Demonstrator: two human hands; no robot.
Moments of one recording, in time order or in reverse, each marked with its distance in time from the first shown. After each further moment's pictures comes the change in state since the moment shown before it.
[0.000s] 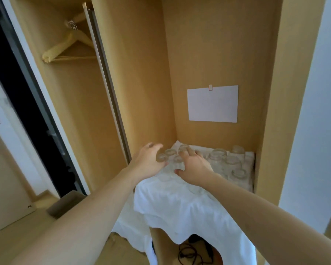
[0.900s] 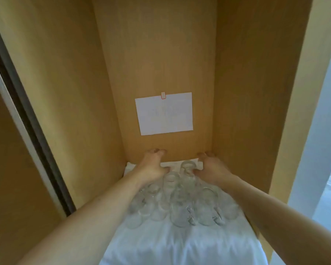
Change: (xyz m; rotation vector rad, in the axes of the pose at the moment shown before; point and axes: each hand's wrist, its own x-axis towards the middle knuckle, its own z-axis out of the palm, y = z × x) left_hand 0.227 -0.009 0.090 -0.175 -0.245 0.534; right_hand 0.081 0.091 0.002 -0.032 0.154 0.648
